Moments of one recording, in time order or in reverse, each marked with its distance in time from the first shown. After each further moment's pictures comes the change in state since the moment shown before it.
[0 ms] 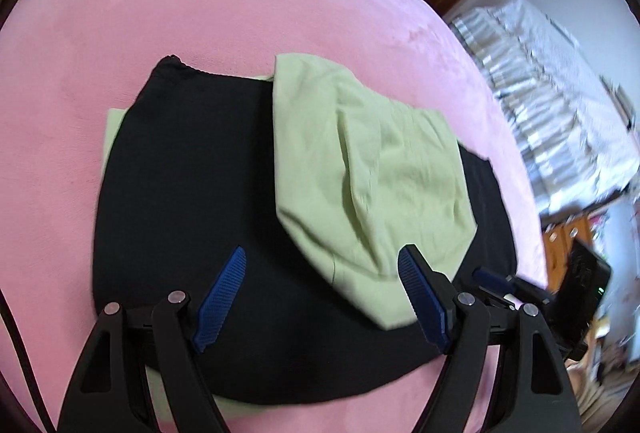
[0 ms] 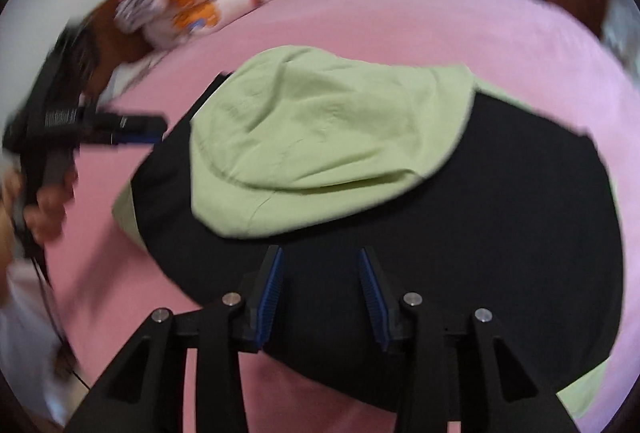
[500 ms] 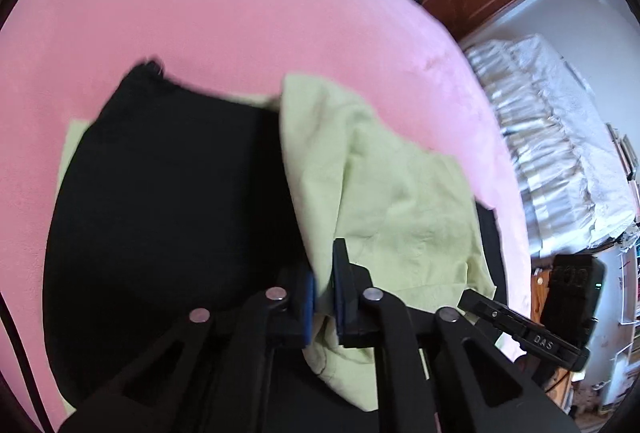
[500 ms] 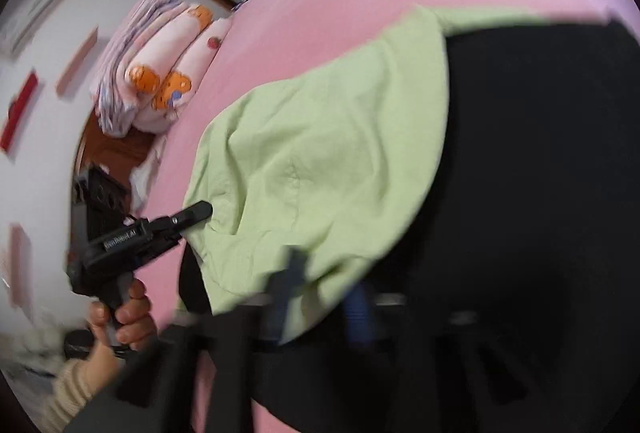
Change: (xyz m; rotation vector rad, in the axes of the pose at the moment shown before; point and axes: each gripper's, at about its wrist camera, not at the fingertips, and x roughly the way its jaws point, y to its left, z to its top) left arm 0.040 -0.010 0.023 -0.095 -0.074 -0.036; right arm 0.036 -0.022 0.063 0.206 0.016 0.150
